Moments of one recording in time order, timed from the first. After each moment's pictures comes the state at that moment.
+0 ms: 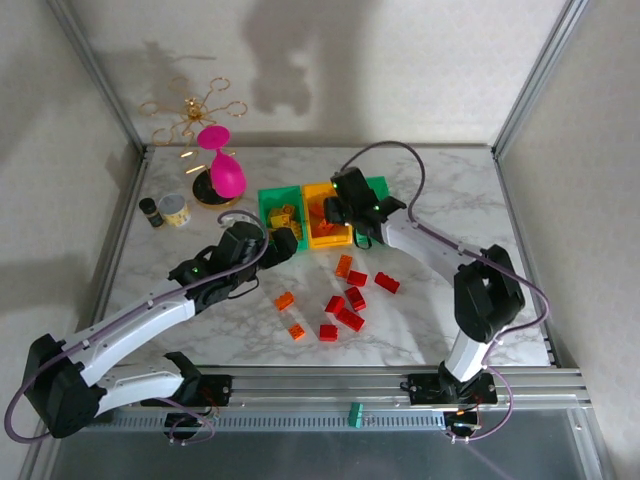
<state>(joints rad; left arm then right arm) -0.70 1.09 0.82 -0.38 -0.24 -0.94 0.68 1.71 1.31 -0.43 0.23 0.41</state>
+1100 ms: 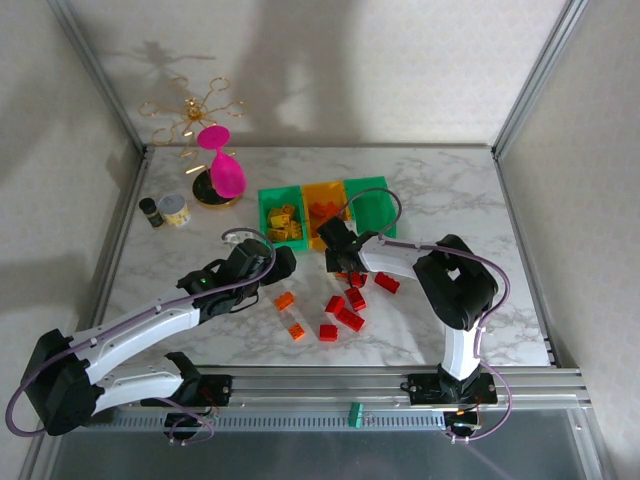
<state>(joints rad) -0.74 1.10 0.72 -0.40 -0.32 -0.97 0.78 1.88 1.13 -0.39 0.26 0.57</state>
